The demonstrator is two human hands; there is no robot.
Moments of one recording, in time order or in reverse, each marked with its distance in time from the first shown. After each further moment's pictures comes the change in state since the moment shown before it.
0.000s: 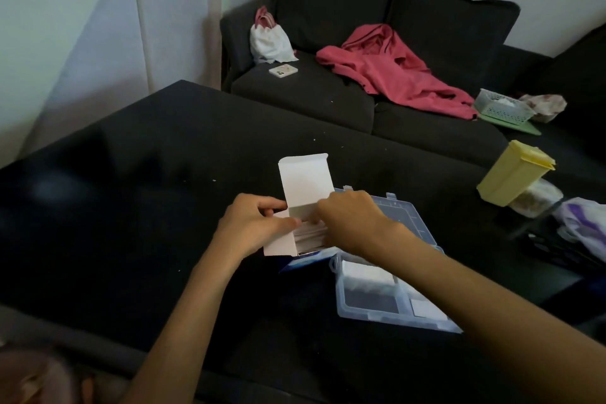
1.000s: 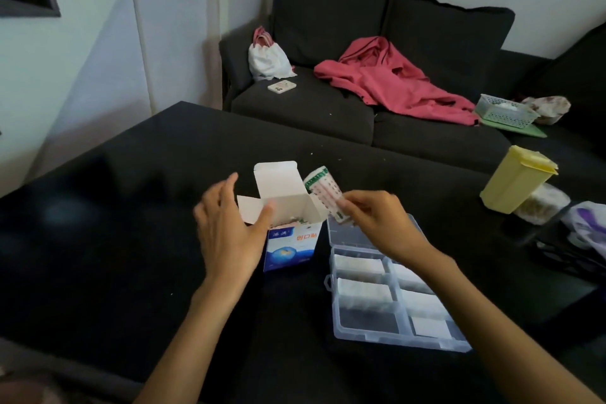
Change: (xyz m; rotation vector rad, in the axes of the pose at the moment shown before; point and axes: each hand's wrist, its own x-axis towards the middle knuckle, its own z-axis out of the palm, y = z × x) left_hand 0.012 -0.006 0.013 0.240 0.558 0.195; right_hand -0.018 0.052 0.026 0.882 0.375 0.197
